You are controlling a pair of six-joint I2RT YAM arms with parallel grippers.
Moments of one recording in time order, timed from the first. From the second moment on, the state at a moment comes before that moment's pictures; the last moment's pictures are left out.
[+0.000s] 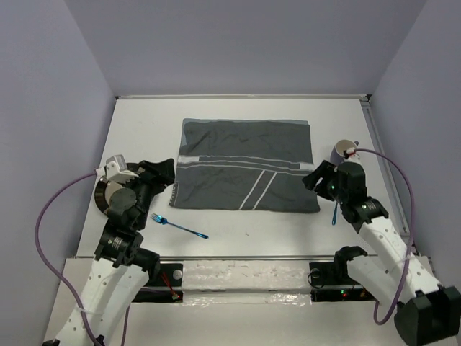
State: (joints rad) left arm -0.34 0.40 0.46 -0.18 -0.28 -0.74; right arm 0.22 0.74 0.54 -0.36 0.02 0.68
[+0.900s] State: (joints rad) left arm -0.33 0.27 0.70 -0.08 -0.46 -0.27; right arm 0.99 2.28 1.72 0.18 -0.16 0.78
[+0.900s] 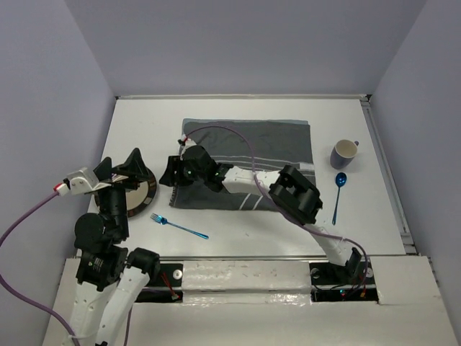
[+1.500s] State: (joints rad) left arm -0.24 0.28 0.68 -0.06 -0.34 -0.30; right arm 1.00 2.71 2.23 0.08 -0.28 0.95
